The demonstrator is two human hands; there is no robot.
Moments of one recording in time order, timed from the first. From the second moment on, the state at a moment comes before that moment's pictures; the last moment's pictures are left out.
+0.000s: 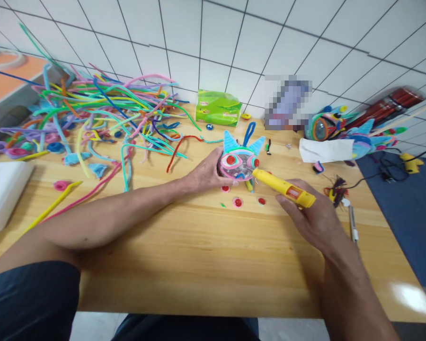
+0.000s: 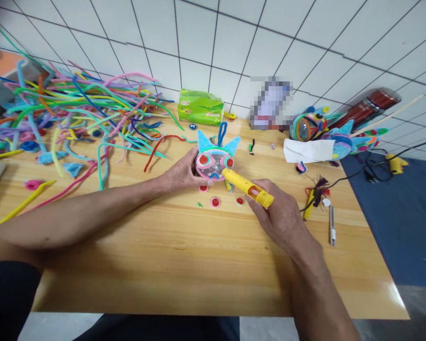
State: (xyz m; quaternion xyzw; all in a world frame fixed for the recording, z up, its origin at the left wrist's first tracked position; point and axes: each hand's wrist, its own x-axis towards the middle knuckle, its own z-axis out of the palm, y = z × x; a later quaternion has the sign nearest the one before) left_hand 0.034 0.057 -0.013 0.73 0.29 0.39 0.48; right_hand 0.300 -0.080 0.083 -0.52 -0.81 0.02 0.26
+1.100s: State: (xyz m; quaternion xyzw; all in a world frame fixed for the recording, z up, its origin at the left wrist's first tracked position) left_hand 0.034 0.057 -0.012 0.73 0.29 0.39 0.48; right_hand 0.299 -0.080 0.083 -0.54 -0.81 0.04 0.23
